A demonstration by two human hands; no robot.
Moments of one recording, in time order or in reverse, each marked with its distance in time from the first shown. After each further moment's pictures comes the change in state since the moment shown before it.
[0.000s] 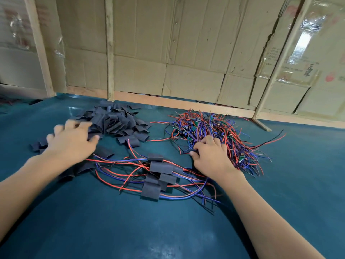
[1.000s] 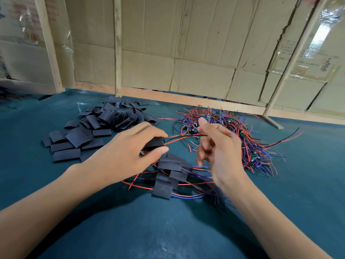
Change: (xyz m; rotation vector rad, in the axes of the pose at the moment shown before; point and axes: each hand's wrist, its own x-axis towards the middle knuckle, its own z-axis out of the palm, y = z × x) left_hand -0.078 0.070 -0.025 -0.455 0.174 0.873; right_hand -0.043 -0.062 -0.057 1.764 0.185 0.176
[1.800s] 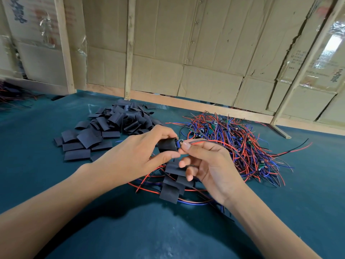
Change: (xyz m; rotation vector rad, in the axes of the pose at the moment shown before) left_hand -0.001 0.007 -0.007 -0.184 -0.065 -0.109; right_hand -0.015 0.003 0.015 0.078 -0.403 0.222
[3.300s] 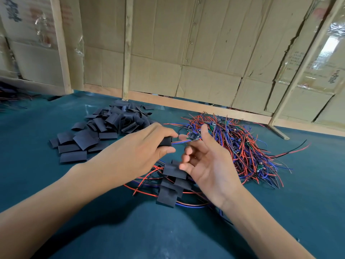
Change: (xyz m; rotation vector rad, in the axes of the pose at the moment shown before) left_hand 0.006 0.013 -0.010 0.294 -0.042 0.111; right_hand 0.007 0.002 -0.001 0.238 0.092 0.068
